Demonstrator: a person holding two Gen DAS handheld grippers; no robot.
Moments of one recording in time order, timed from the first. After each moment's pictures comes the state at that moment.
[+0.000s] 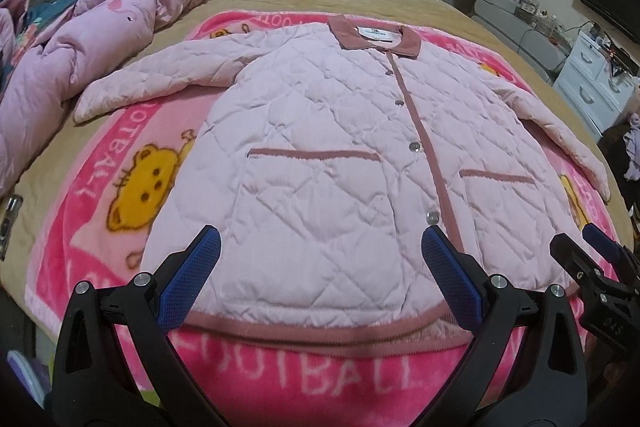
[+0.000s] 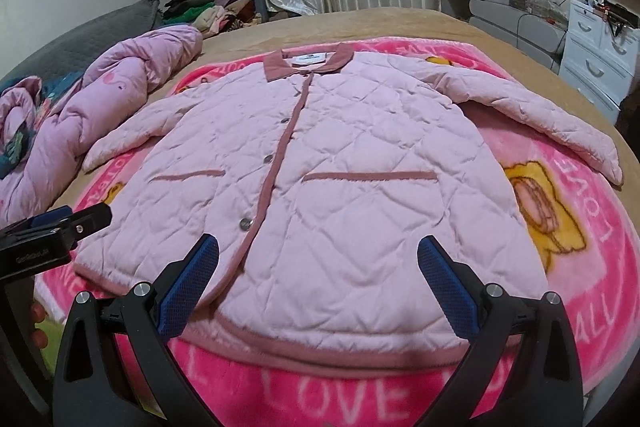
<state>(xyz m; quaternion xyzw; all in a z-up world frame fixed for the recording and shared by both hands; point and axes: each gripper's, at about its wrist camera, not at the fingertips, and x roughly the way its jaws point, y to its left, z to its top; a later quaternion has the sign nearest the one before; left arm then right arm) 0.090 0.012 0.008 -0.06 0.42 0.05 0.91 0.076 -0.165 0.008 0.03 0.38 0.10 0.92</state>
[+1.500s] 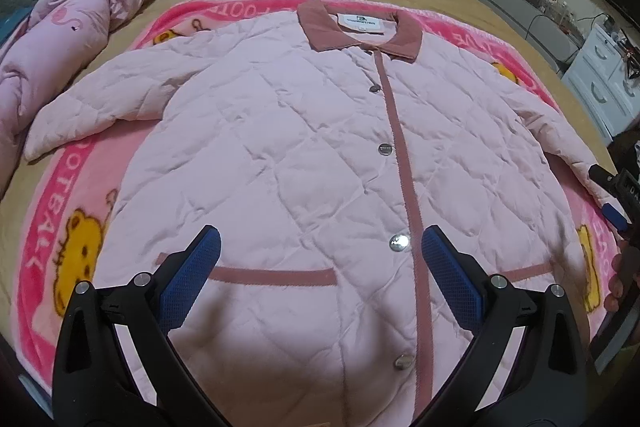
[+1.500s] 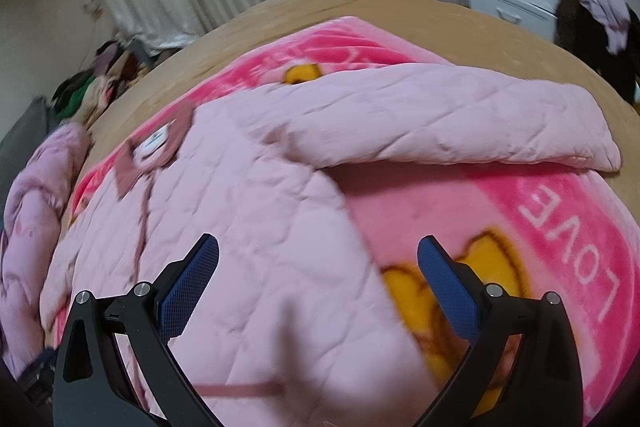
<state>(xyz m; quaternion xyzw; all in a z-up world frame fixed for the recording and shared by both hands) 0.245 -0.021 -0.010 -0.06 0.47 0.03 0.88 0.274 -0.337 -0.013 0.20 0.40 -0.07 0.89</state>
